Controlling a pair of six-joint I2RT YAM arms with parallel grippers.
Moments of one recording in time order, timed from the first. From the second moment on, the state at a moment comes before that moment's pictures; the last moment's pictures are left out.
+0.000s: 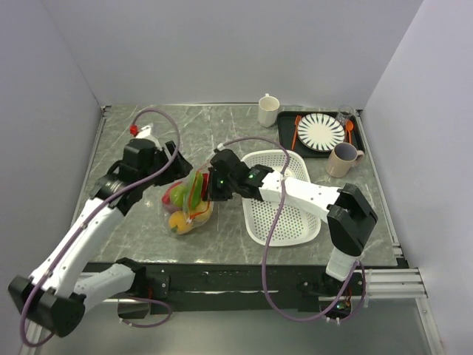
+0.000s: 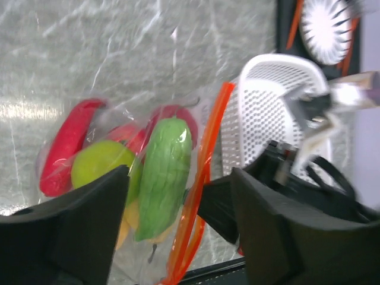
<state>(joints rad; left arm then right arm) -0.42 1.03 1.06 -0.61 -0.04 -0.67 0.92 1.73 1.33 -0.38 -0.07 0.87</state>
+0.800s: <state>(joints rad) -0.42 0.44 0.52 -0.53 0.19 -1.17 0.92 1.66 1.22 -0.36 0.05 0.92</state>
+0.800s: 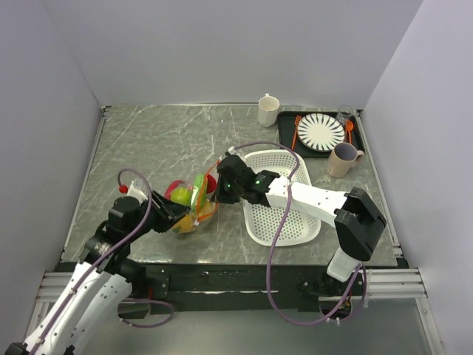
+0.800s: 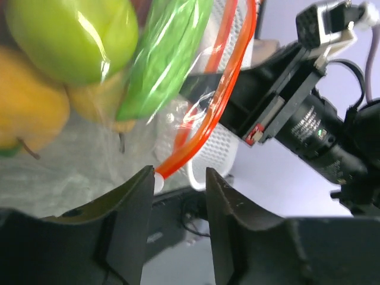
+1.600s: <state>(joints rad) -0.42 0.40 0.30 -0.42 0.32 -1.53 0.89 1.66 1.22 -0.38 0.07 0.92</state>
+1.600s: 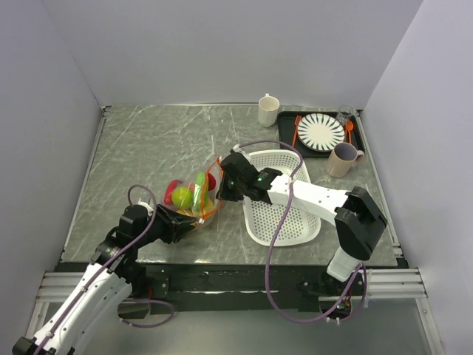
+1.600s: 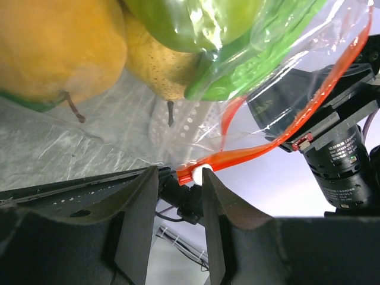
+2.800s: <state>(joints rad) -0.58 0.66 0.22 -0.09 0.15 -1.66 0.88 1.64 1.15 -0.35 0.03 0.92</state>
